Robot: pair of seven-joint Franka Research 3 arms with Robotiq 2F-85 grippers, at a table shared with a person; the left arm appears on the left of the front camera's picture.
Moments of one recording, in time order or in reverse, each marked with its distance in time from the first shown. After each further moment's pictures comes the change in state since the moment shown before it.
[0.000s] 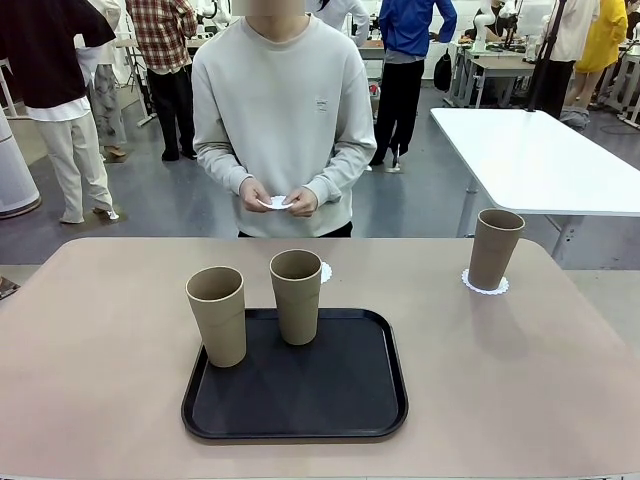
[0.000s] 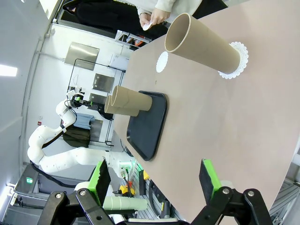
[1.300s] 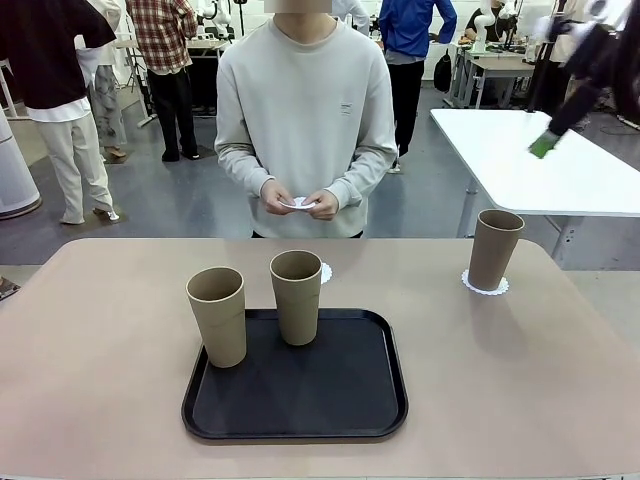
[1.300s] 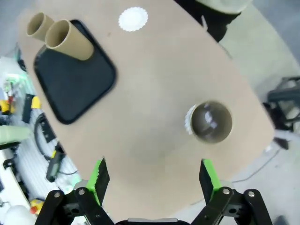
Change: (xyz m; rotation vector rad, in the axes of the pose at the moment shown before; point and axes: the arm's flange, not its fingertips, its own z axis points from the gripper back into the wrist) left arm 0.000 0.000 0.000 0.000 0.000 0.000; right arm 0.155 0.259 -0.217 -0.644 0.587 0.815
